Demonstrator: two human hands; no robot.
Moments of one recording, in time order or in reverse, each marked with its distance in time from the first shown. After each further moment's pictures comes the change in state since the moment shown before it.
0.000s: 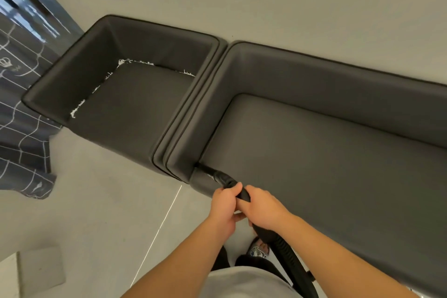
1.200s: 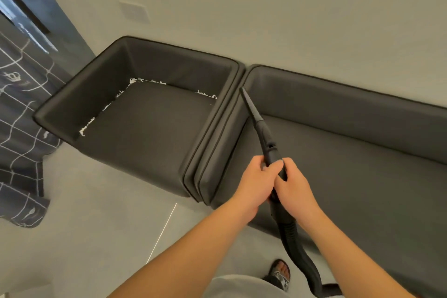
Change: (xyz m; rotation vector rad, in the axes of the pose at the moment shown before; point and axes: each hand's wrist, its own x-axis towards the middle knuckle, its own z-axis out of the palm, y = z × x) left_hand -0.026 0.120 -0.081 0.392 -0.384 0.428; right_hand -0.008 -0.151 0.027 0.394 0.557 -0.041
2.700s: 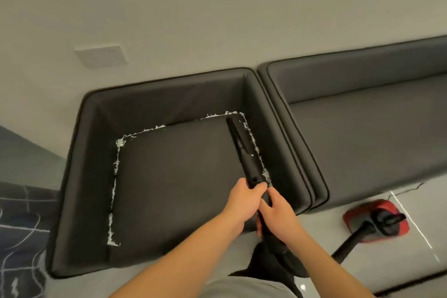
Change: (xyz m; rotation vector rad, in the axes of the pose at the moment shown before) left_hand 0.192 0.079 -0.532 0.542 -0.415 -0.117; right_hand 0.128 -0.242 0.502 0.170 0.271 0.360
